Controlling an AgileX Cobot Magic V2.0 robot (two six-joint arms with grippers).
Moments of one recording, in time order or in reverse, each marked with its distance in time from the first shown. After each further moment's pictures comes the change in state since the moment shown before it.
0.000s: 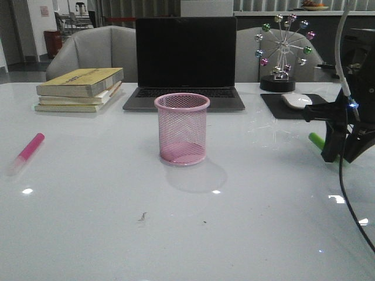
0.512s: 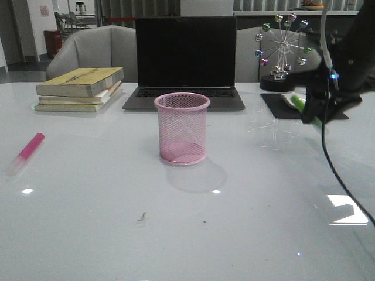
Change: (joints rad) left arm 0.000 0.000 0.000 -0.002 -0.004 0.000; right arm 0.065 -0.068 -0.131 0.007 -0.118 0.000
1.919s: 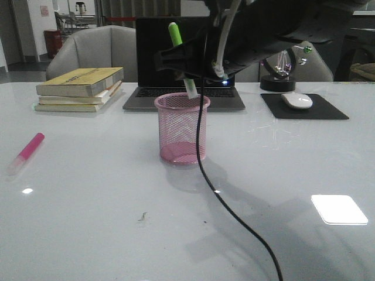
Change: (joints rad) left arm 0.000 0.000 0.000 0.000 -0.003 0.000; right arm 0.476 -0.085 0.317 0.020 -0.886 0.000
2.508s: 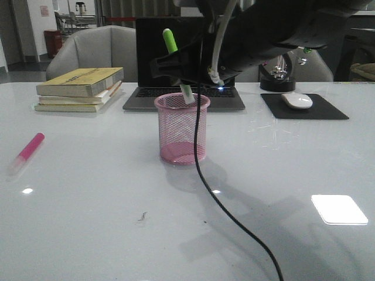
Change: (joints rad) left arm 0.000 0.000 0.000 0.000 -0.017 0.000; right arm 0.006 0.013 0.000 -0.018 0.002 0.000
